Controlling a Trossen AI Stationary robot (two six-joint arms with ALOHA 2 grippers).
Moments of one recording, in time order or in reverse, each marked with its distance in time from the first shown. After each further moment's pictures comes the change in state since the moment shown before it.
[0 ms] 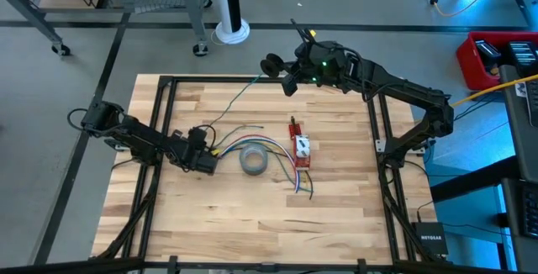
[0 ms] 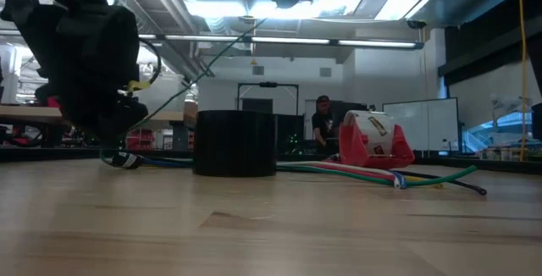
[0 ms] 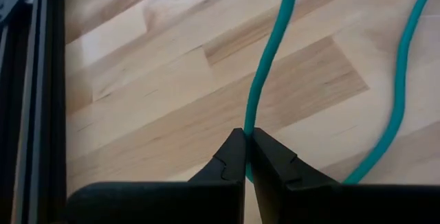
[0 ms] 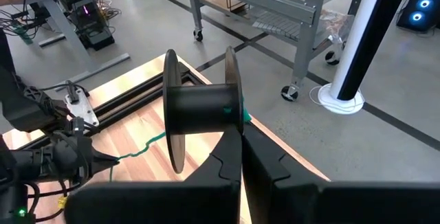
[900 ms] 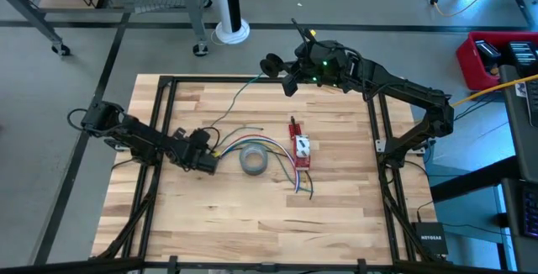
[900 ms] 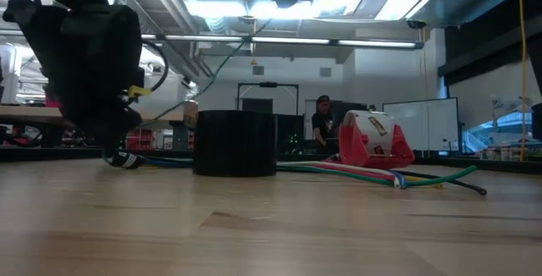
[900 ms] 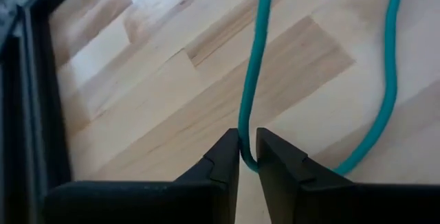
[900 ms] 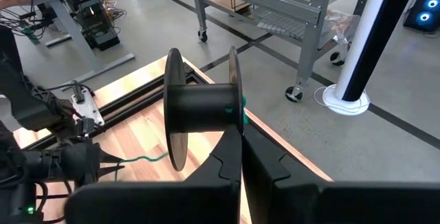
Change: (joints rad) left arm 0.019 0.000 0.001 0.055 0.019 0.199; right arm 0.000 0.000 0.000 0.002 -0.023 0.000
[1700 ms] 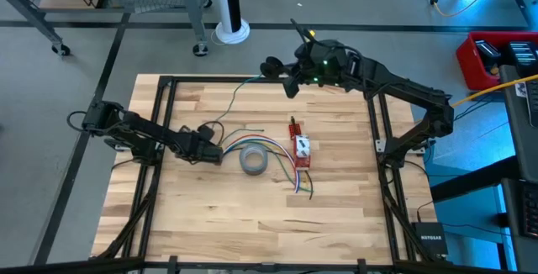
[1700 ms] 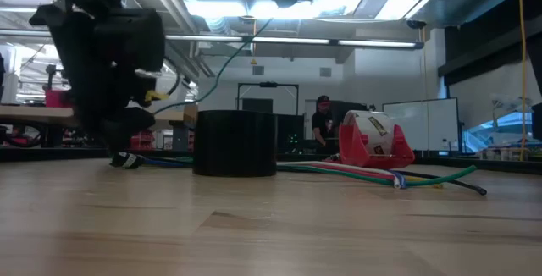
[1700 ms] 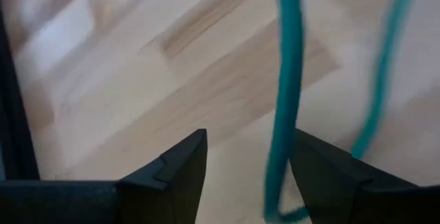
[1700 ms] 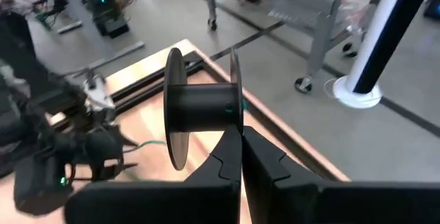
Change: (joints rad) left arm 0.112 0.000 0.041 0.060 0.124 0.186; right arm 0.000 0.000 0.030 -0.067 -0.059 -0.004
